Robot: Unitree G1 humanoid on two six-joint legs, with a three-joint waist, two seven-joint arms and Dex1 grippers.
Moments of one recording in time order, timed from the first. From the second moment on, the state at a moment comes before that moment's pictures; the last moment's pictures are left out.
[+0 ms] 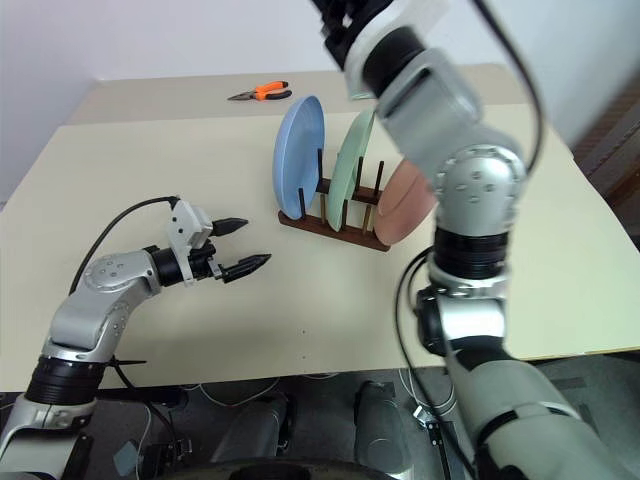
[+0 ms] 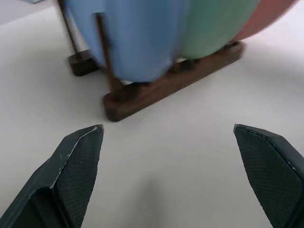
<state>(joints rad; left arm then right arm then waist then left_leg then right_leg) -0.28 0.57 -0.03 -0.19 -0.36 0.41 -0.84 -1.07 -0.36 -0.12 -0.26 1.10 0.72 -0.17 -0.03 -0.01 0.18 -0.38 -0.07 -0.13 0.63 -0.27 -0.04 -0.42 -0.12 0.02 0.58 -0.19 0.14</state>
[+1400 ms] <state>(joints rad) -0.24 0.58 -0.04 -0.22 -0.35 0.42 -0.80 -0.19 -0.95 -0.38 -0.24 0.50 0.61 0.63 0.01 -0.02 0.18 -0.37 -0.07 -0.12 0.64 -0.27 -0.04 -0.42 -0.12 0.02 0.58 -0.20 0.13</state>
